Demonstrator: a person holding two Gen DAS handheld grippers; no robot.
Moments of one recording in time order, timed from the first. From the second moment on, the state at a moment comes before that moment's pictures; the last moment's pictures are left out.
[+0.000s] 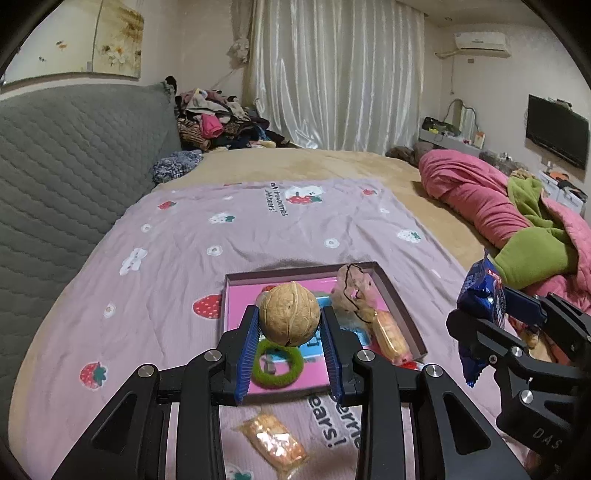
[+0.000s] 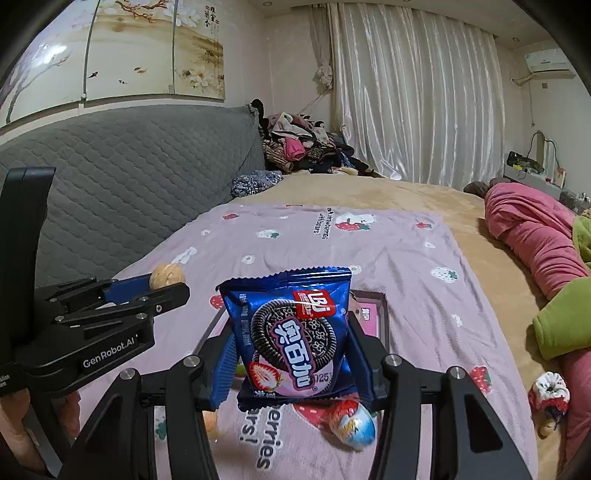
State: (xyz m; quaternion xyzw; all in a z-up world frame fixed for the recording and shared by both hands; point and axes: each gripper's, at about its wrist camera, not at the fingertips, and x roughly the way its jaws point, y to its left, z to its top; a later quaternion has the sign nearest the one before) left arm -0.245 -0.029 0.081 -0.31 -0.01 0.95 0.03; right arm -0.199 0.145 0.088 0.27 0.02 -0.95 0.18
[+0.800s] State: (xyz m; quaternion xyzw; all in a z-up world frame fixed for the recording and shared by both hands) left arm -0.328 -0.062 -0.020 -0.33 -0.04 0.94 0.01; right arm -0.287 0.117 0.005 0.29 0.00 -0.94 0.18
